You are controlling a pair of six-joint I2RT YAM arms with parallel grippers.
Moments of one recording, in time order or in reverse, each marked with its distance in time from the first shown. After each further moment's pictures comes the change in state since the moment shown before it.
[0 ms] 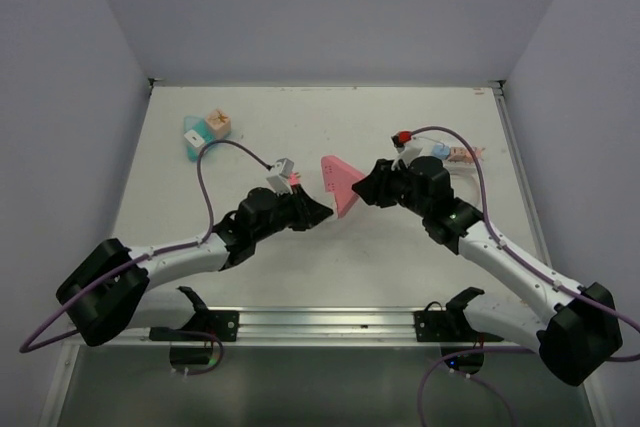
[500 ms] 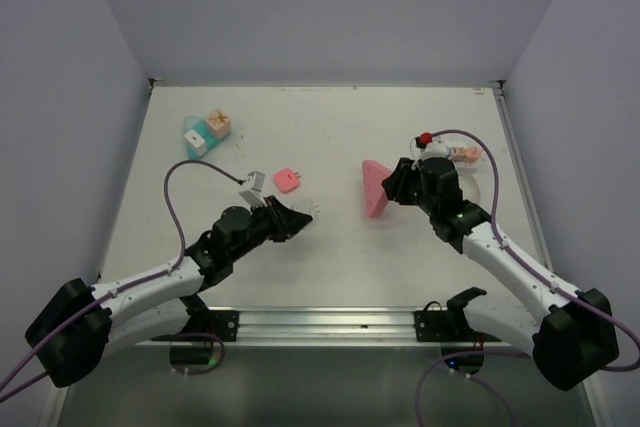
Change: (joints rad) left arm 0.019 -0.309 -0.187 -0.054 -0.080 -0.062; right arm -0.102 -0.011 -0.049 -0.065 0.206 -0.030
